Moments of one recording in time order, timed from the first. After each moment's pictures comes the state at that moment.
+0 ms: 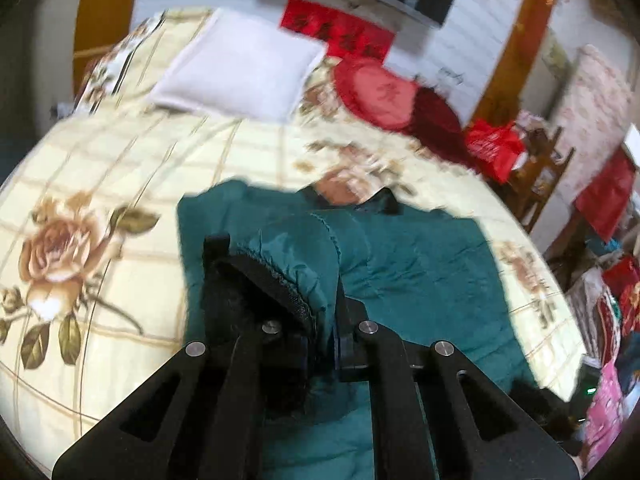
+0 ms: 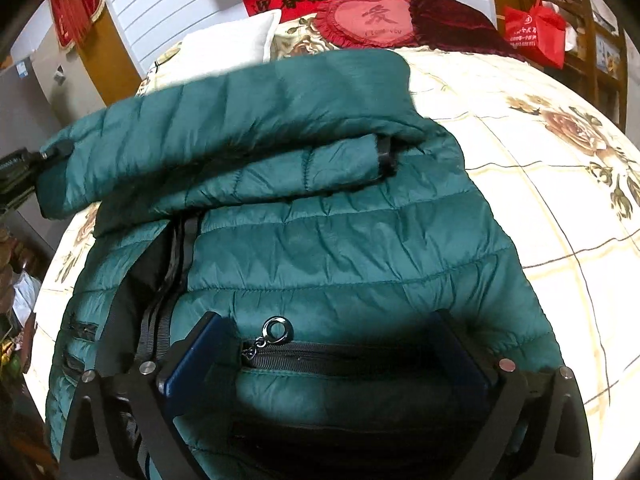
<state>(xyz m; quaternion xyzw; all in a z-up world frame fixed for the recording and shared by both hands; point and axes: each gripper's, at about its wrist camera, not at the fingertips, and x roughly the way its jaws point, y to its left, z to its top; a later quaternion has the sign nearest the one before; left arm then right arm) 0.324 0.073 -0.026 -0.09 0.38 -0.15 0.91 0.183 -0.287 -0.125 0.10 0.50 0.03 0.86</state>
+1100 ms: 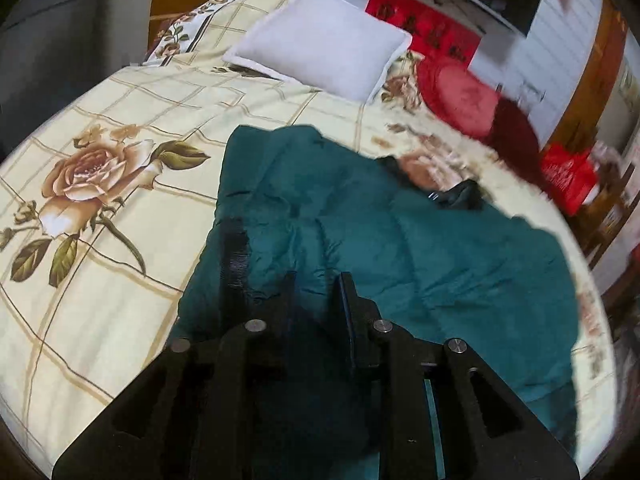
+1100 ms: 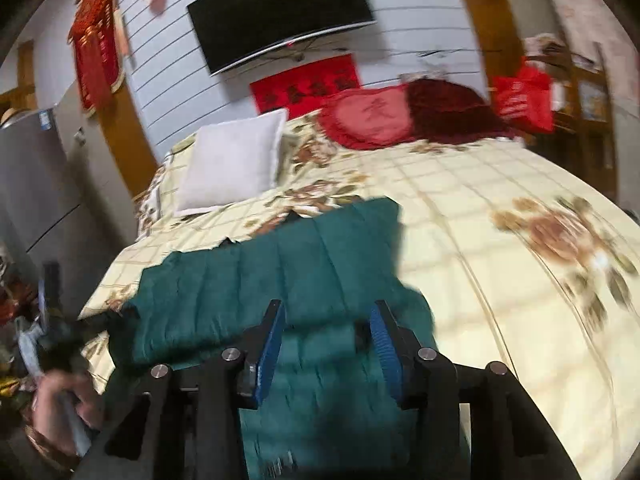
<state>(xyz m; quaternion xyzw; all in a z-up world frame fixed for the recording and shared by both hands) 0.331 0.056 -0.087 -0.12 0.39 -0.01 0.91 0.234 -0.316 -0.035 0.11 0.36 0.03 0.93</state>
